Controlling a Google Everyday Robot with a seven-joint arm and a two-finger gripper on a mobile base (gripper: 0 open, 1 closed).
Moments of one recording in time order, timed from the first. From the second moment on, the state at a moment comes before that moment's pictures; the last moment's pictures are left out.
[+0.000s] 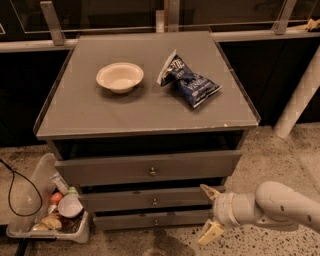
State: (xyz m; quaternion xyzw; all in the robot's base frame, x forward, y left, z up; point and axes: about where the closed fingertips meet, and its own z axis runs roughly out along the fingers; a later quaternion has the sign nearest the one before) arm 0.431 -0.154 0.525 -0.57 0.73 0.18 0.33
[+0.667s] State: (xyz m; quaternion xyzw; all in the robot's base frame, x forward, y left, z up) arm 0.479 -0.175 0.481 -0.55 0.75 0.12 0.34
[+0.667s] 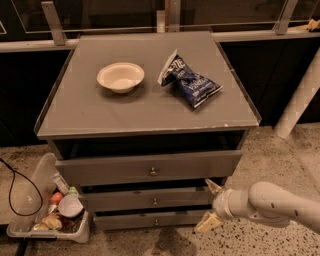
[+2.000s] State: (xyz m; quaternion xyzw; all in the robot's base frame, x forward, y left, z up) arm 0.521 -0.167 0.445 -0.58 0.68 0.19 0.40
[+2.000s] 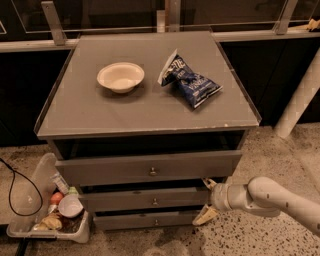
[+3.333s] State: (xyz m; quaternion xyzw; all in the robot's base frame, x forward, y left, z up) arm 0.532 -0.162 0.398 -0.59 0.69 0.16 0.38
